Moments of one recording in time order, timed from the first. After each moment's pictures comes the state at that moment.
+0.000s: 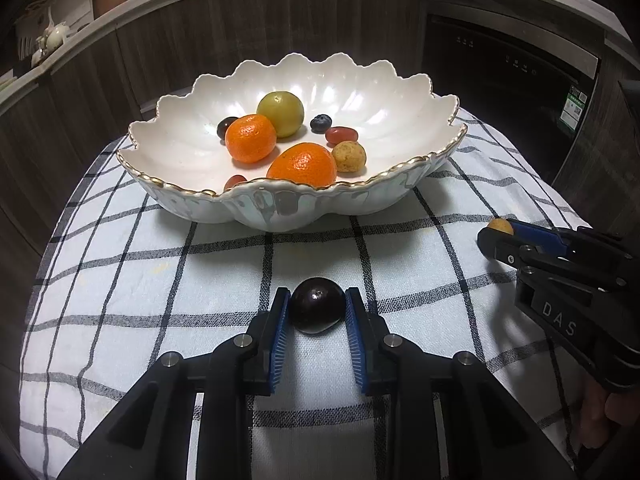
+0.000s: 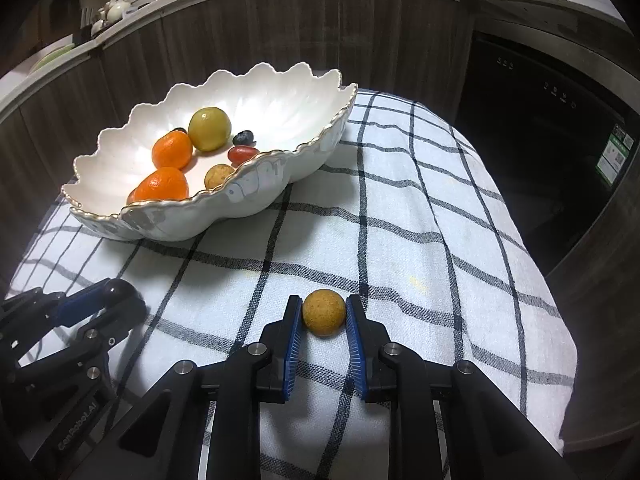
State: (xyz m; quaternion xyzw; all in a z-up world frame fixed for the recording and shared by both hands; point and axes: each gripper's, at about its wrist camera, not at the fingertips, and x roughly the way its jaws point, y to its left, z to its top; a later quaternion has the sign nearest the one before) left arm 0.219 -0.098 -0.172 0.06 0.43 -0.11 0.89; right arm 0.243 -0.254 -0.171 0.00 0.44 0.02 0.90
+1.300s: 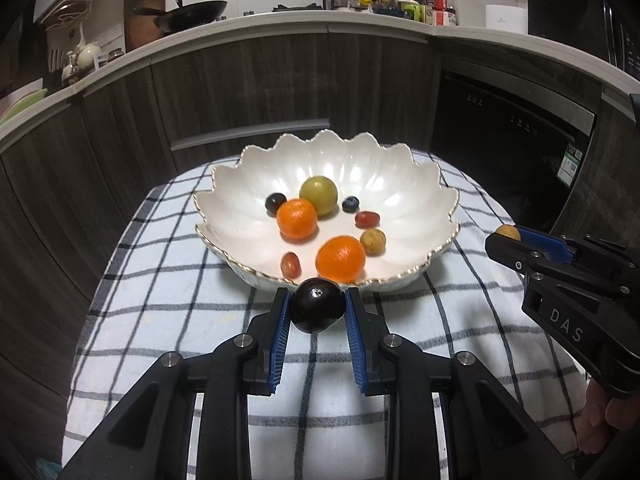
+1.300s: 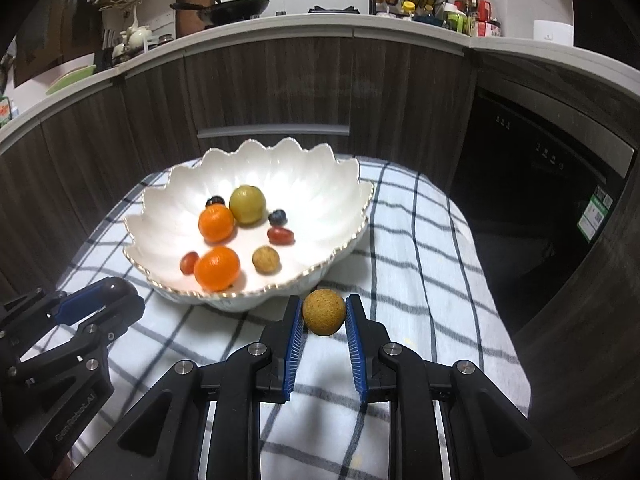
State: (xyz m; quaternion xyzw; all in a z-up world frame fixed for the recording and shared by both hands) left arm 0.202 -0.070 -0.104 0.04 0.36 -0.08 0.93; right arm 0.230 -0.234 -0.096 -0.02 0.37 0.03 0.93
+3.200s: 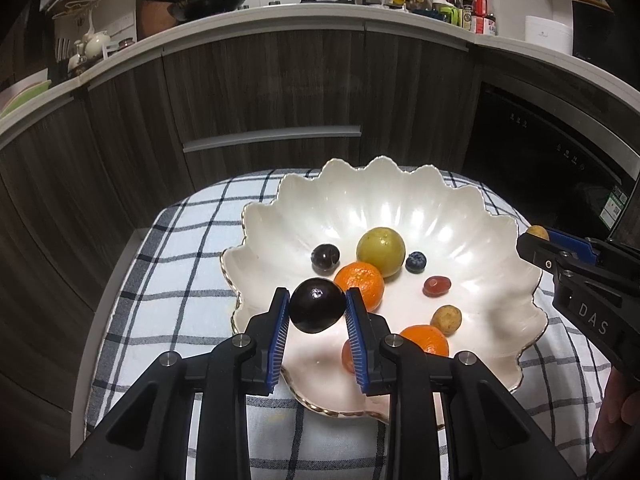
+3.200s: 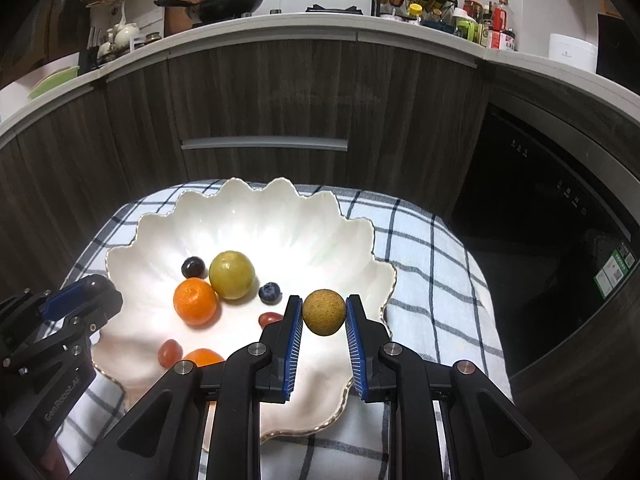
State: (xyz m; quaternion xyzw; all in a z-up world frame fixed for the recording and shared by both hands) left arm 0.301 -0.034 -0.105 0.03 0.37 -0.06 0.93; right arm 0.328 -0.212 -0.084 -0.03 0.38 0.01 0.93
